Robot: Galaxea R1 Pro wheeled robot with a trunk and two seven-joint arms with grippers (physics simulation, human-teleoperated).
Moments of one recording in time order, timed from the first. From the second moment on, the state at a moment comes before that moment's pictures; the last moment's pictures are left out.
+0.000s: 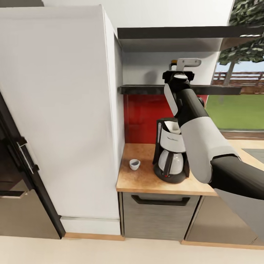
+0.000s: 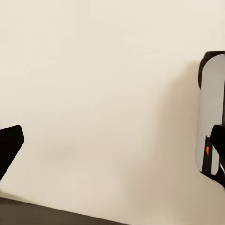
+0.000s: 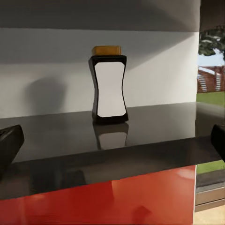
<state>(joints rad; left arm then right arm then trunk) -0.01 0.31 -0.09 -0.04 0.10 -0.23 -0.06 -1.57 0.17 0.05 -0.75 0.04 0.42 -0.47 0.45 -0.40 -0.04</state>
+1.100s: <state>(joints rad) -0.01 0.30 -0.10 -0.04 0.09 -0.23 -0.04 -1.57 0.17 0.05 -0.76 0.05 0.42 -0.47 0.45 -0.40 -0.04</state>
